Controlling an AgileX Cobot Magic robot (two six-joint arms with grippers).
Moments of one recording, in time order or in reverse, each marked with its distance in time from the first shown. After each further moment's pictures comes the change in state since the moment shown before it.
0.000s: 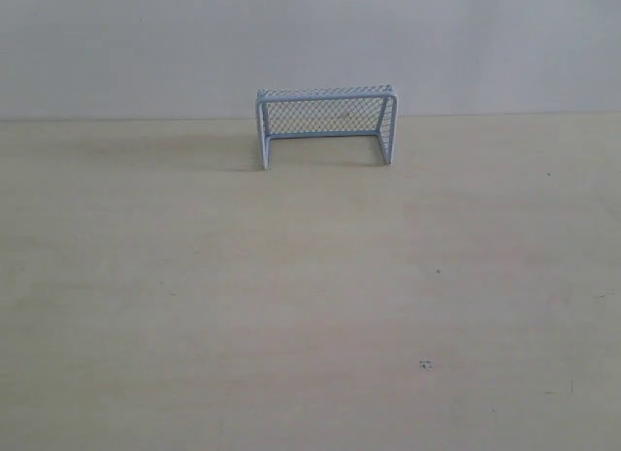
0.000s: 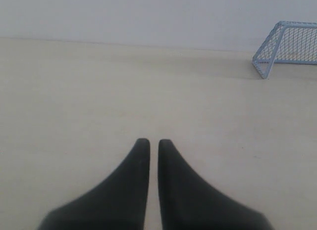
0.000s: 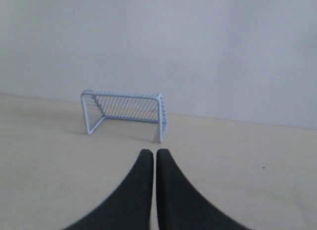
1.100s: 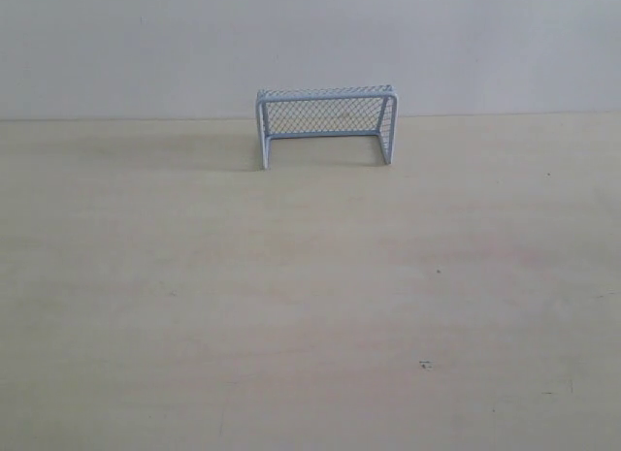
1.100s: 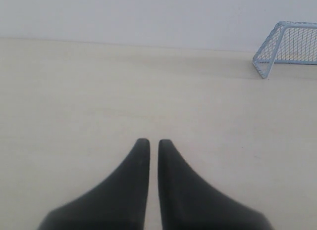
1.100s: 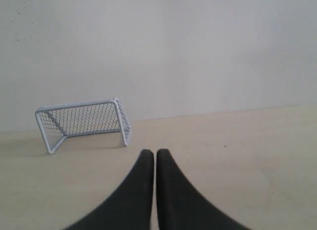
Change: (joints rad) left arm 0.000 0.000 0.000 0.000 0.000 0.000; right arm -0.159 -0.333 0.274 0.004 -0.034 0.102
